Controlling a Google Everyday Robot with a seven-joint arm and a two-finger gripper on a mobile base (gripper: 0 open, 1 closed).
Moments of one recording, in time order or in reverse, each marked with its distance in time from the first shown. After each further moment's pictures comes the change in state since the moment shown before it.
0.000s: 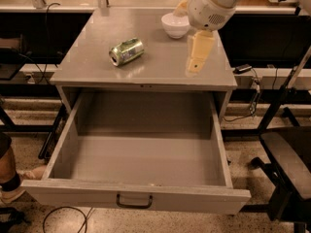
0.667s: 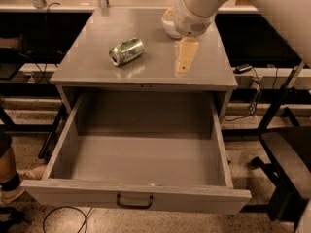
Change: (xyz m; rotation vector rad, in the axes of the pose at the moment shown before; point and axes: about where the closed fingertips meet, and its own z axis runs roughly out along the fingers) arm 0.006 -0.029 0.047 0.028 0.050 -0.056
